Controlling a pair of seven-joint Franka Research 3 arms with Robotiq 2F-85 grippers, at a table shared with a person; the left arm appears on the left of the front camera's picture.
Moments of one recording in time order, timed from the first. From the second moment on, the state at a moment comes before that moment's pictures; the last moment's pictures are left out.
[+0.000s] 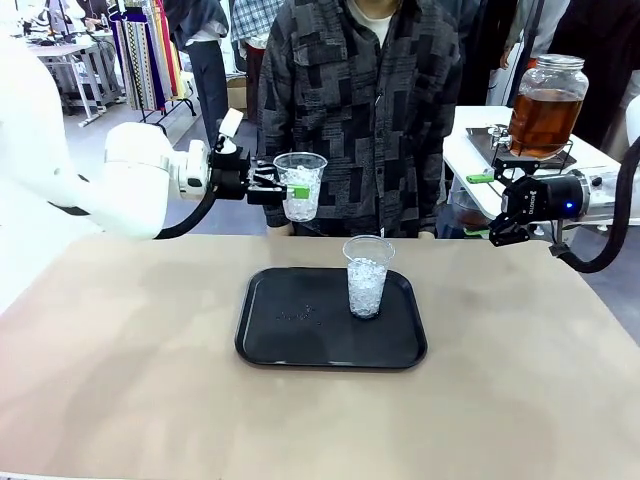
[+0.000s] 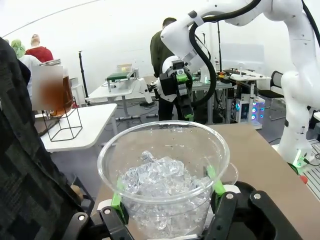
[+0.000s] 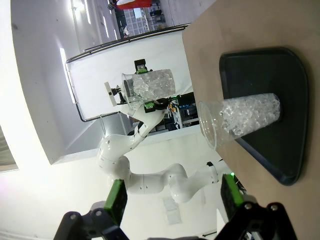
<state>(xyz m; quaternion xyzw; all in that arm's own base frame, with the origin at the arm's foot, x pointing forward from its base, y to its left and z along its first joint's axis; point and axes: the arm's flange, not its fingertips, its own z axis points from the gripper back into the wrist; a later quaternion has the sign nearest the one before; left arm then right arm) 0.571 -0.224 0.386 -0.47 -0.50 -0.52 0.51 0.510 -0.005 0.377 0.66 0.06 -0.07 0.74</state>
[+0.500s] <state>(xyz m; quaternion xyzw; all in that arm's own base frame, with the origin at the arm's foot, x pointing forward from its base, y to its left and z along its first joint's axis) 0.570 -0.224 0.383 -0.47 -0.49 -0.52 0.51 0.510 -0.005 0.377 0.66 0.06 -0.07 0.74</state>
